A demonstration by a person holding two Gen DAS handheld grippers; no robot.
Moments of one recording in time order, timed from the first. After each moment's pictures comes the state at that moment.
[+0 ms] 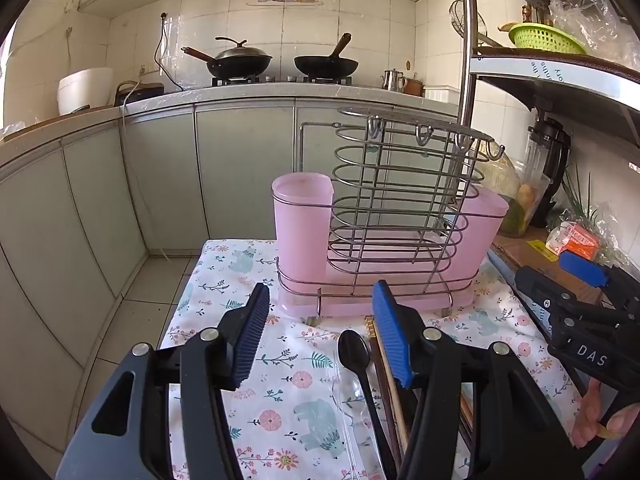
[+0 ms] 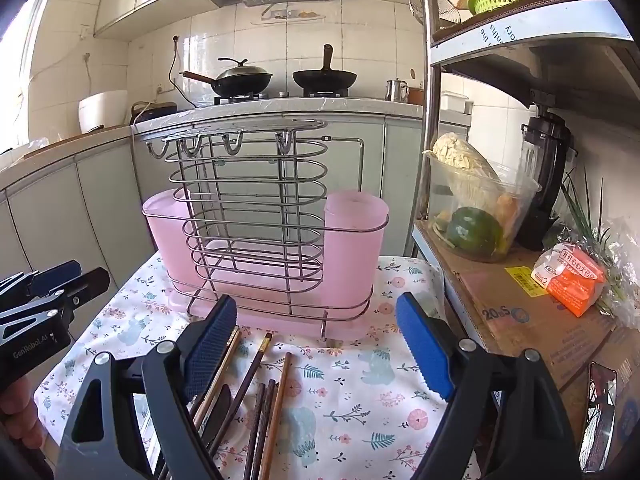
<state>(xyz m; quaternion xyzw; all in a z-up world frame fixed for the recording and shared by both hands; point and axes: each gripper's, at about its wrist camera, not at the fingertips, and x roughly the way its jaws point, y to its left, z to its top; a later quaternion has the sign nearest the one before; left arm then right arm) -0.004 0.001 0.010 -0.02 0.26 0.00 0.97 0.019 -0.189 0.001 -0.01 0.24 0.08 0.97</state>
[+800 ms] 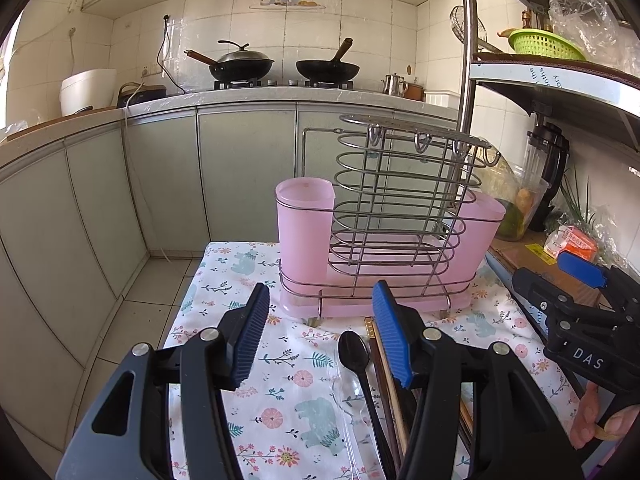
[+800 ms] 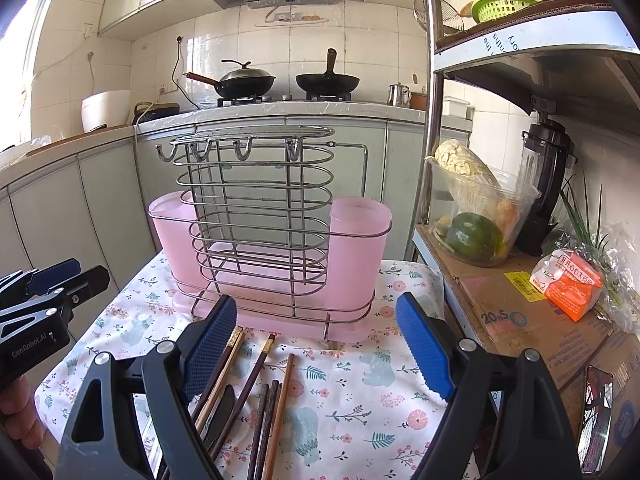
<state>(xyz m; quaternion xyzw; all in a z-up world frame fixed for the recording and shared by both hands) -0.014 0.004 0.010 -0.02 0.24 0.00 0.97 0.015 -0.188 0.004 -0.02 0.23 0.08 0.97</state>
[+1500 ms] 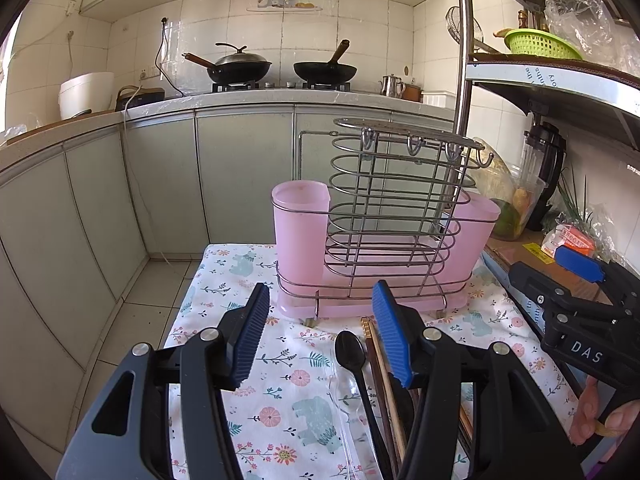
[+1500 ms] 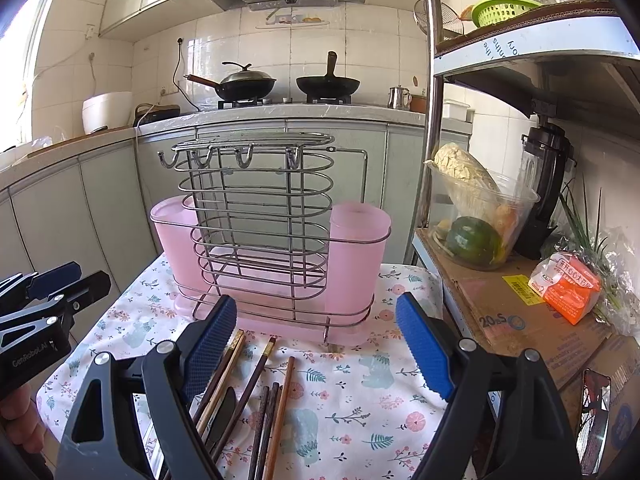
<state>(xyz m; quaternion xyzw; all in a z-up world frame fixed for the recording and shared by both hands) -0.017 0.001 0.013 -0.02 0.24 0.00 0.97 0.012 -0.189 0.009 -0.02 0.22 0.08 0.97</state>
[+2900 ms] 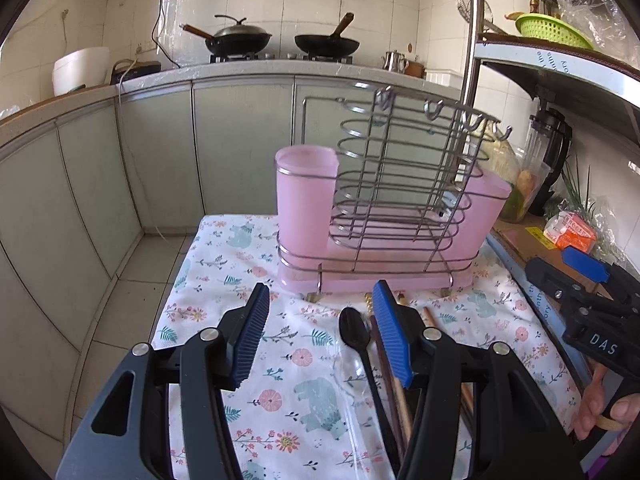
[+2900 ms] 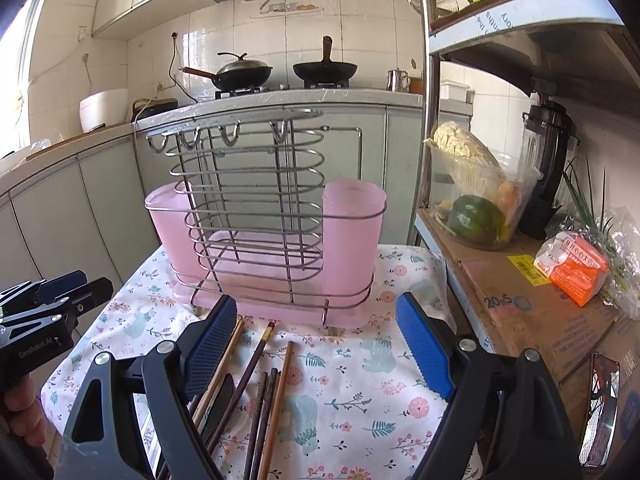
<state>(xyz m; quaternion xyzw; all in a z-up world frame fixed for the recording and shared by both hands) -0.003 0.014 -0.007 -0.03 0.30 -0.01 0.95 0.018 -0.198 -0.007 0.00 0.26 0.09 0.96</state>
